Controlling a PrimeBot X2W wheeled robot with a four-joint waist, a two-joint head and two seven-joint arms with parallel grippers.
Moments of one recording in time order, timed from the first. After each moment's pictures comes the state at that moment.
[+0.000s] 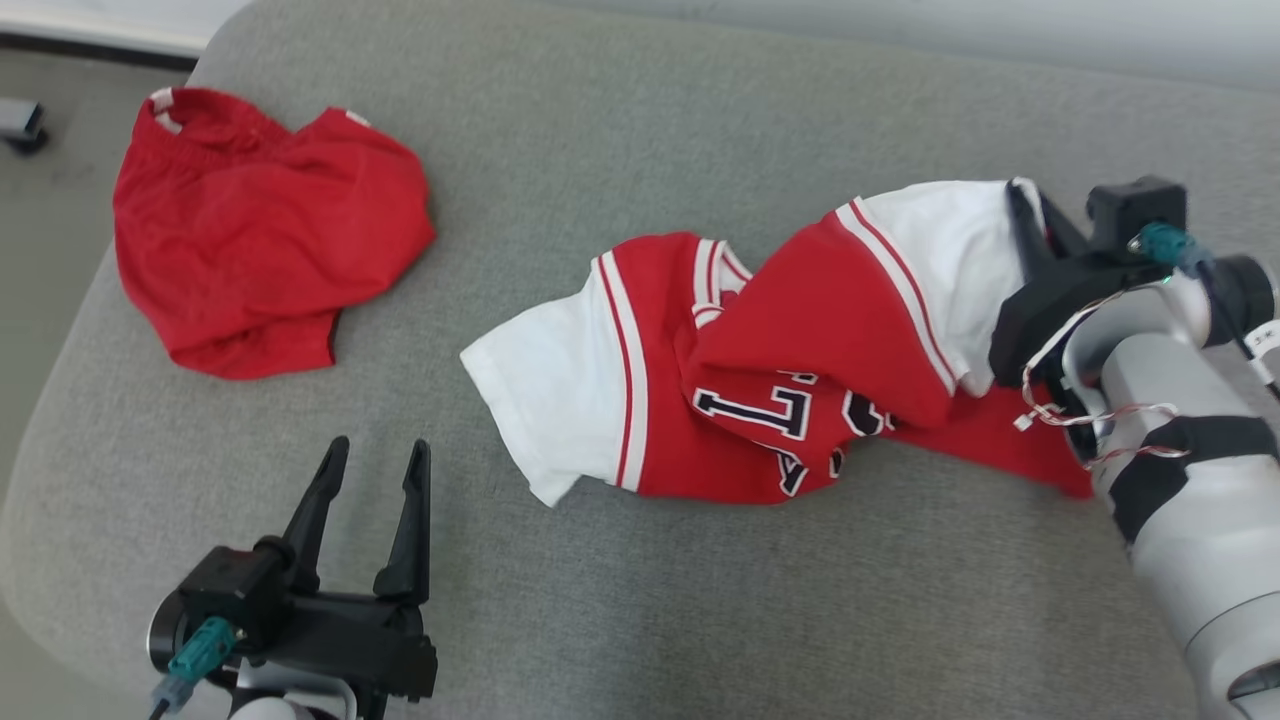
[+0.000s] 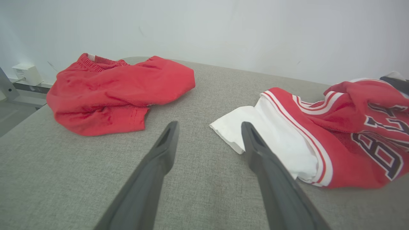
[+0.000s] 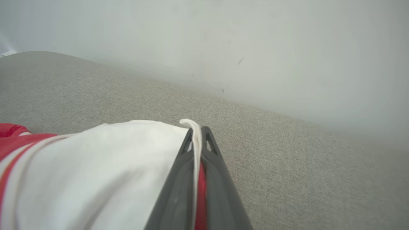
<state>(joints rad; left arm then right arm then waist) -0.21 0.08 -0.08 0.22 -0.24 -0.13 -0.26 -0.99 -0.24 0.28 1.14 0.20 0.13 -0.23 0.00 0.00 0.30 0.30</state>
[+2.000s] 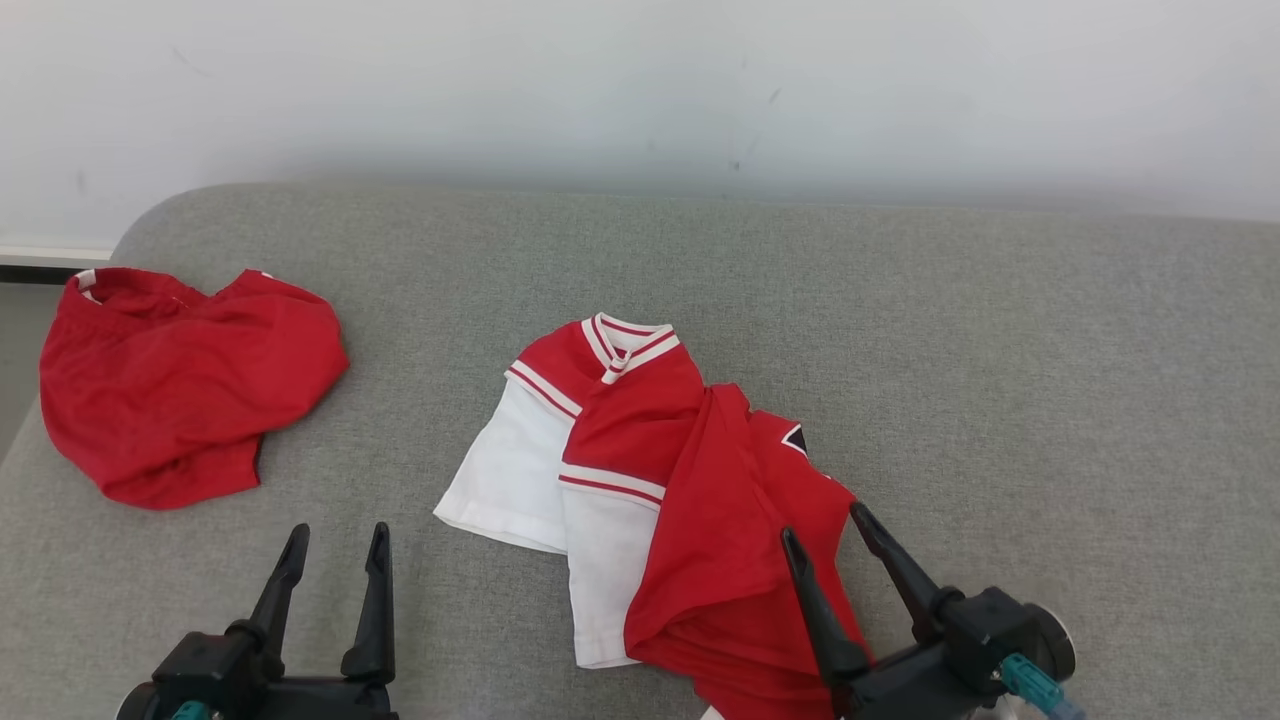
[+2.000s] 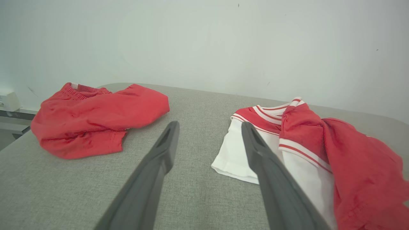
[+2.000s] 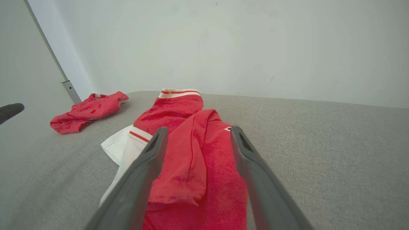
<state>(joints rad) -0.07 0.06 0.00 0.19 -0.18 -0.13 -0.26 -0.15 -0.09 0.33 0.28 0.20 0.13 -0.26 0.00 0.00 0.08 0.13</state>
